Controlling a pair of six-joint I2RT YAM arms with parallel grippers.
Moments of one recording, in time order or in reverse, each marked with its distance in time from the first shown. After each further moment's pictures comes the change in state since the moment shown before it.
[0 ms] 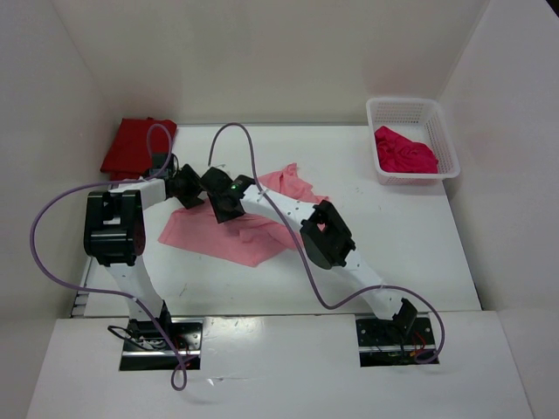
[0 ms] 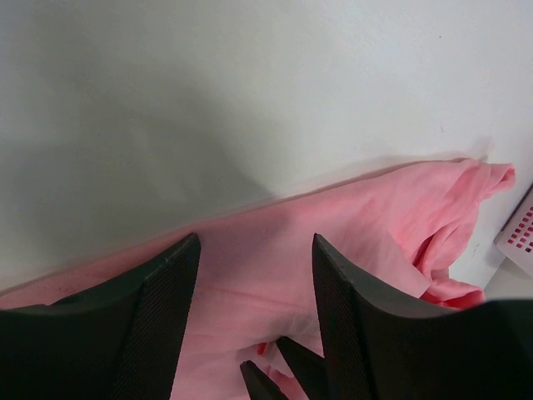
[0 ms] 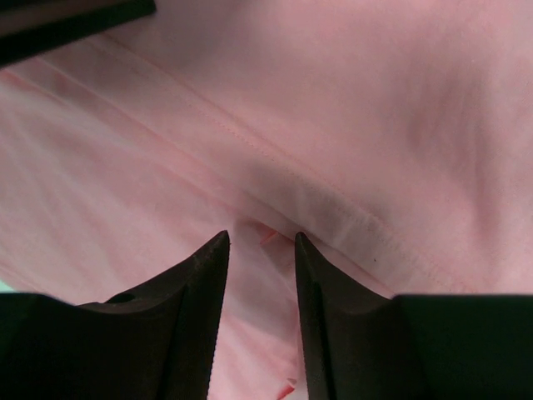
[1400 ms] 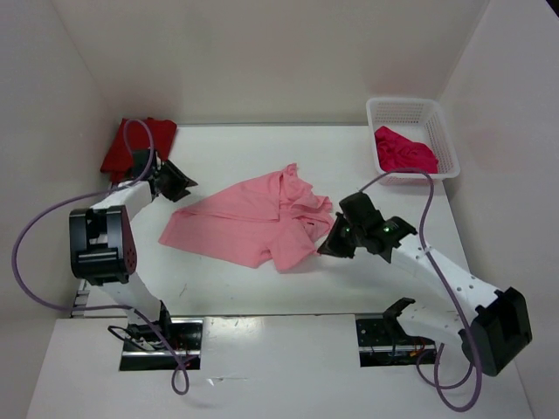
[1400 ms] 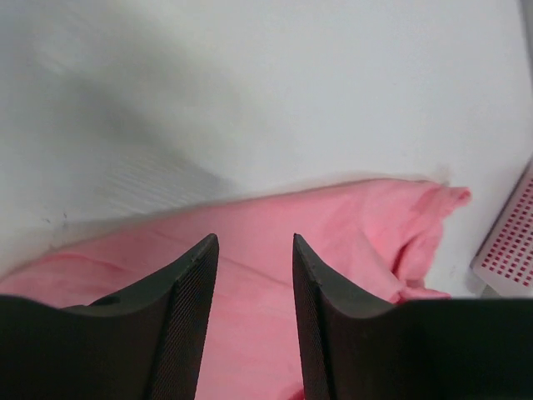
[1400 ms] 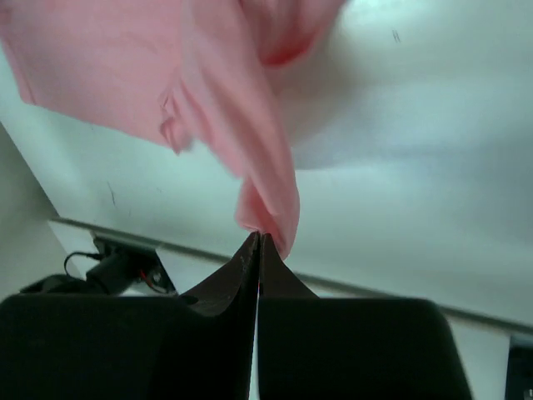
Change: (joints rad) left arm 0.072 -0.126 -0.036 -0.034 -0.043 0.006; right arm -0.372 -1.396 -1.444 0.161 -0.315 0.477
